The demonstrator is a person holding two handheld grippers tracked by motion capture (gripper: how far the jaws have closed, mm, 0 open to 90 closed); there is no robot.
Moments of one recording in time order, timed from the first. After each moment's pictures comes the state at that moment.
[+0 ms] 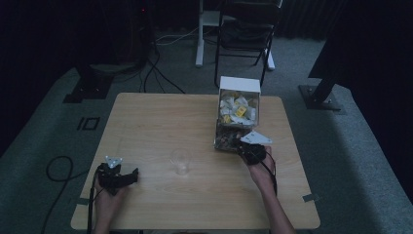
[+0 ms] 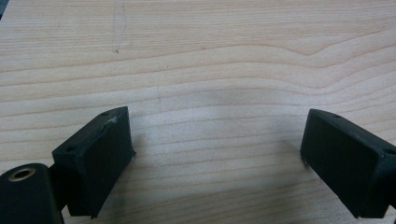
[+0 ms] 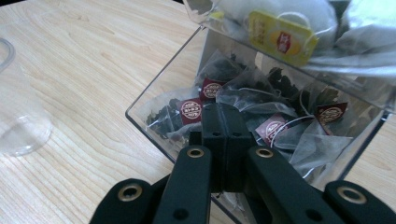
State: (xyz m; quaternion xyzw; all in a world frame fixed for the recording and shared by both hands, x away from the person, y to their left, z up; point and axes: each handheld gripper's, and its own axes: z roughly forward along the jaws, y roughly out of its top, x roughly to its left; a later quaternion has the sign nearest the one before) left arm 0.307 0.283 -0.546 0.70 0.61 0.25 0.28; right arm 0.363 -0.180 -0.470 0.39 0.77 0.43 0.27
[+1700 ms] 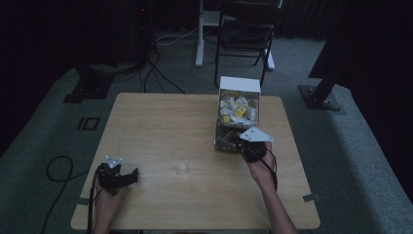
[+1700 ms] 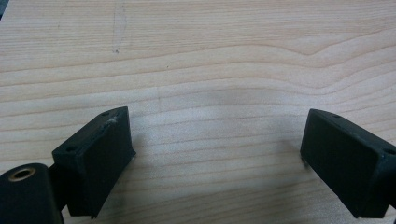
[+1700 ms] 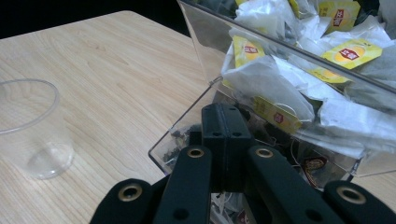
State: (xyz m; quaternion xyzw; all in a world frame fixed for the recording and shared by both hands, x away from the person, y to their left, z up) left arm 0.307 0.282 -0.546 0.70 0.61 0.25 0.28; right arm 0.351 -0.169 -0.433 0.35 0.77 0.45 0.29
